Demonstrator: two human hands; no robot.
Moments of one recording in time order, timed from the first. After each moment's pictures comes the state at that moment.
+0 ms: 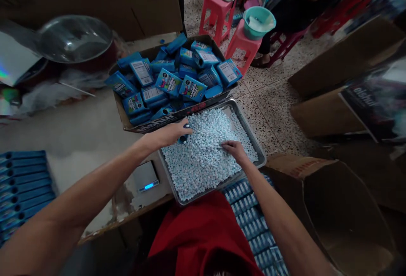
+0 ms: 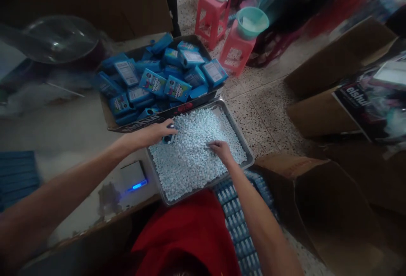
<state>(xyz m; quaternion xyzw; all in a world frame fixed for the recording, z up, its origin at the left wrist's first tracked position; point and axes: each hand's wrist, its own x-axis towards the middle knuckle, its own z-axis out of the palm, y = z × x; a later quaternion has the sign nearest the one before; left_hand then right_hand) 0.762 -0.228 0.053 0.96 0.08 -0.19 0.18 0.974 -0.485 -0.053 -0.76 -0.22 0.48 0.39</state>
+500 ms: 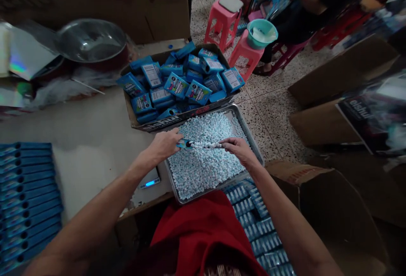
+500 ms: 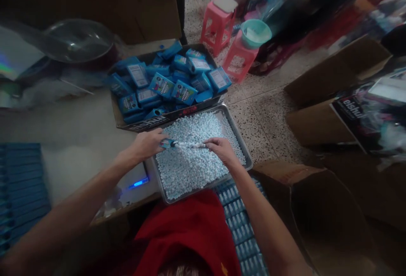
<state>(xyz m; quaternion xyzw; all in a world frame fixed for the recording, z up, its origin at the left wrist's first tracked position) 0.723 -0.271 0.082 0.94 0.26 -0.17 0.12 0.972 -0.464 0.048 -0.70 -0.25 0.52 0.43</state>
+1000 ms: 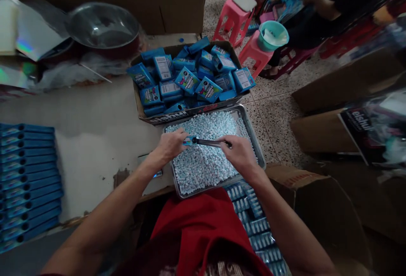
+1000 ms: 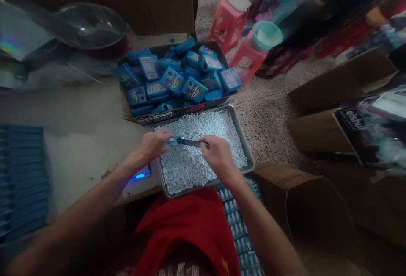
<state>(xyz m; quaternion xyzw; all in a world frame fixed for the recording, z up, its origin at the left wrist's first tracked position) 0.704 -0.291 0.065 0.92 0.35 -0.12 0.16 0.928 -0.444 0.121 -0.79 -0.51 0.26 0.23</state>
